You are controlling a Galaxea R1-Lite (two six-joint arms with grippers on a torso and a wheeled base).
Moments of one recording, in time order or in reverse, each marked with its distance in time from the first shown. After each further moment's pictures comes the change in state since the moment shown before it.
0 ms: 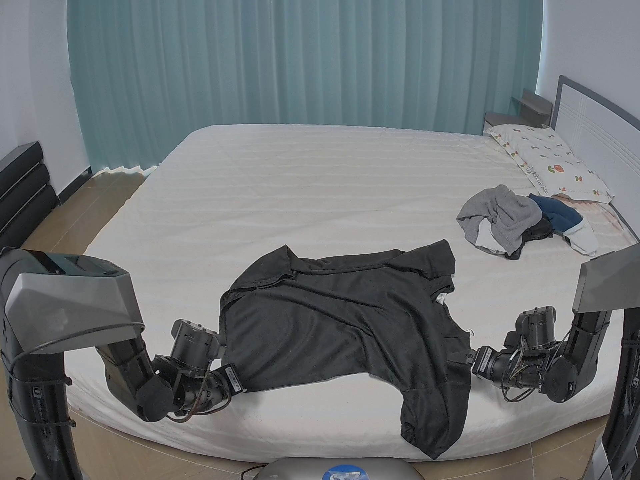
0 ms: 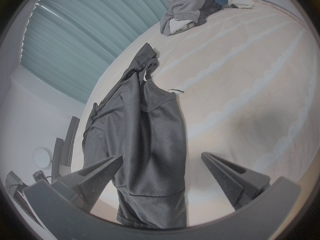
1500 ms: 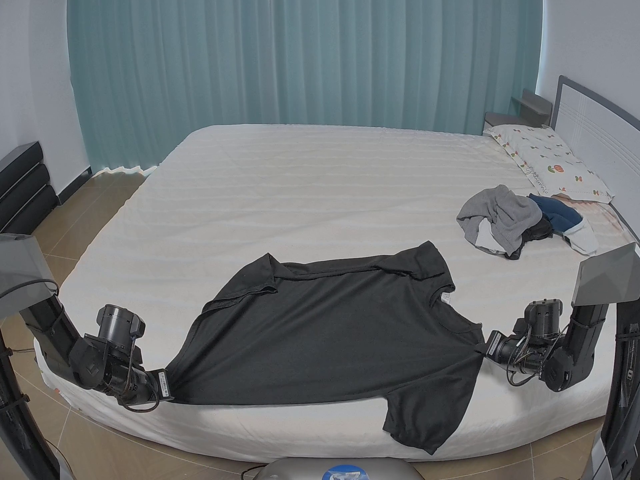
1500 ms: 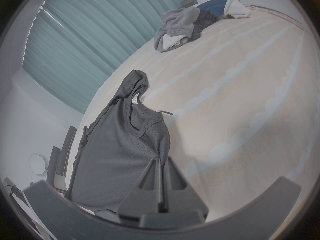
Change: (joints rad) left arm 0.314 -0.194 0.049 0.377 -0.093 0.419; right arm -0.131 0.099 -0.105 -0.083 0.000 -0.062
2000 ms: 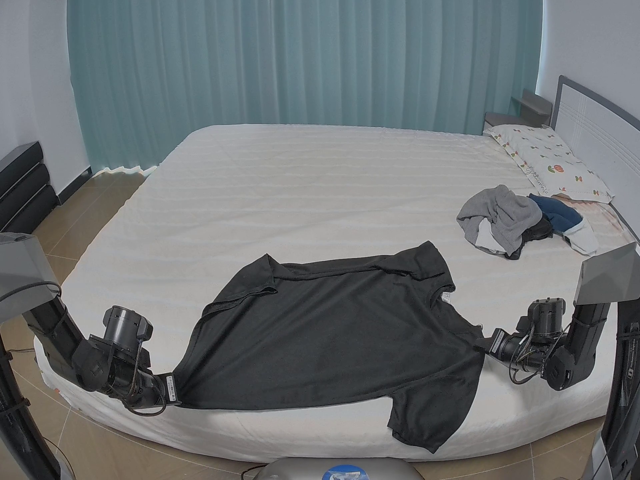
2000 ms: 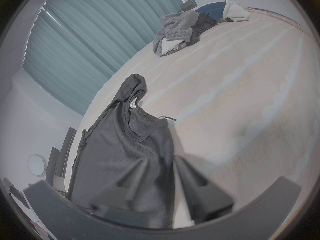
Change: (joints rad) left arm -0.044 -0.013 -0.005 0.023 -0.043 -0.008; right arm -0.011 0.000 -0.001 -0.016 0.003 -0.002
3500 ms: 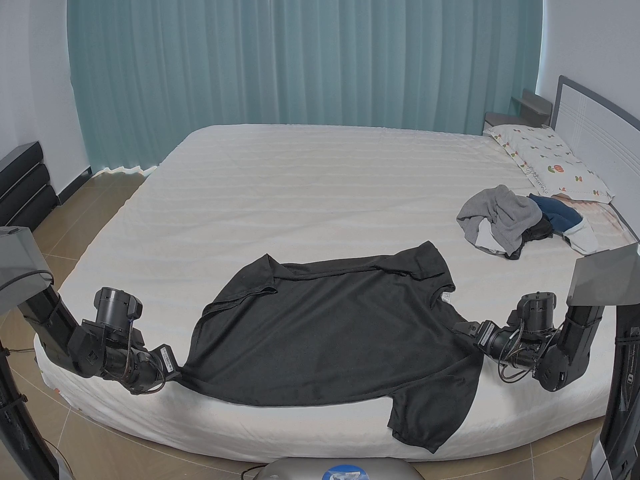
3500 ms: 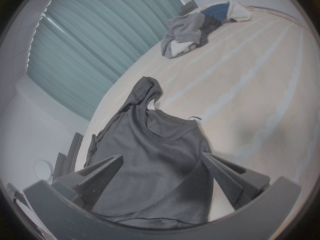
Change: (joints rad) left arm 0.054 -0.002 -0.062 -0.056 -0.130 -0.186; right arm 0.079 -0.018 -0.021 -0.015 -0.053 0.116
